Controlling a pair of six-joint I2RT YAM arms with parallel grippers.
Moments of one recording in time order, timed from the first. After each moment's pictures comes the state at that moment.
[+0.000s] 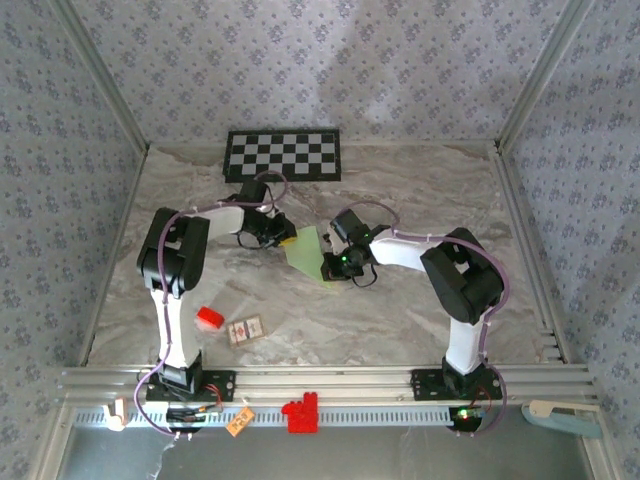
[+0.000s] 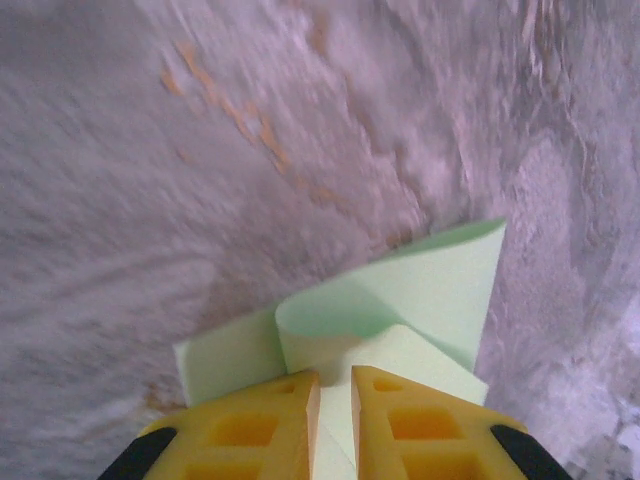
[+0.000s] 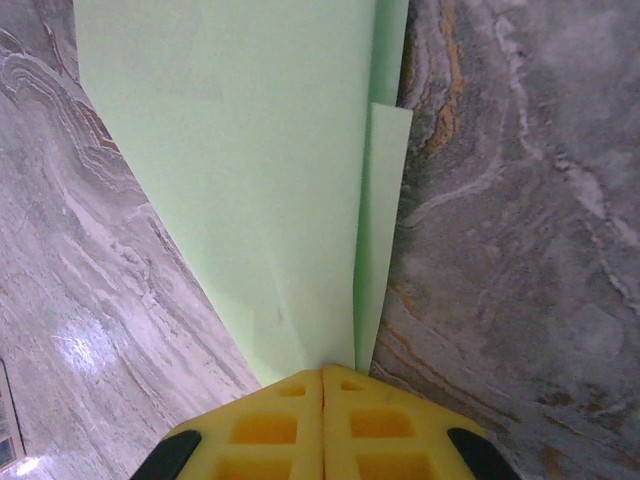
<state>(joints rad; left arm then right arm) -0.33 2.03 1.26 -0.34 0.55 -0.64 0.66 1.87 1.07 -0.38 -0.38 0.45</state>
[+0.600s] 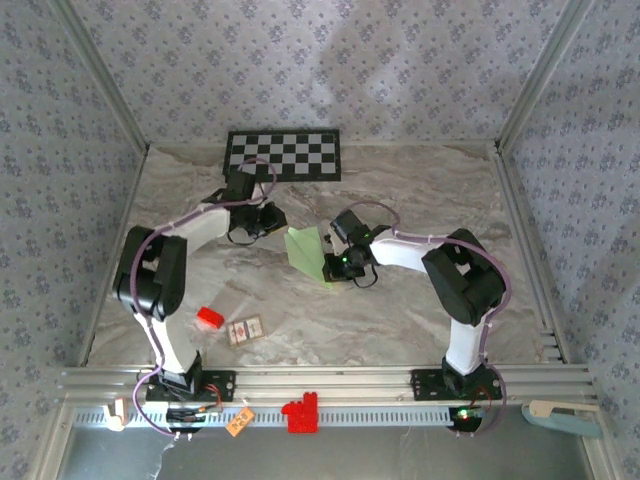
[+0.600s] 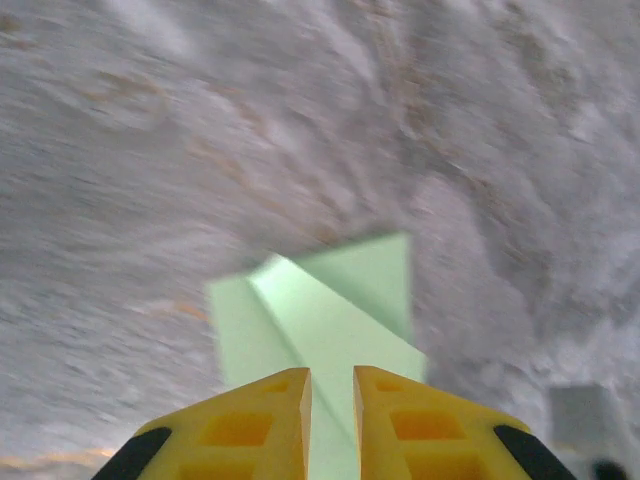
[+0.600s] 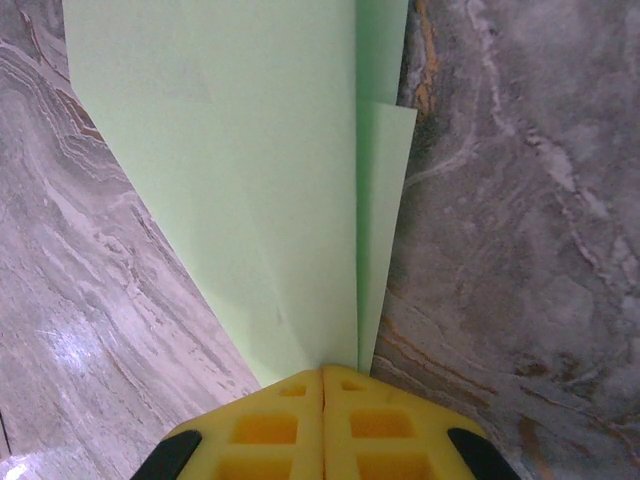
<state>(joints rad) -0.35 1.78 1.16 -0.32 0.43 -0.65 0.67 1.85 1.07 -0.41 -0.35 0.45</state>
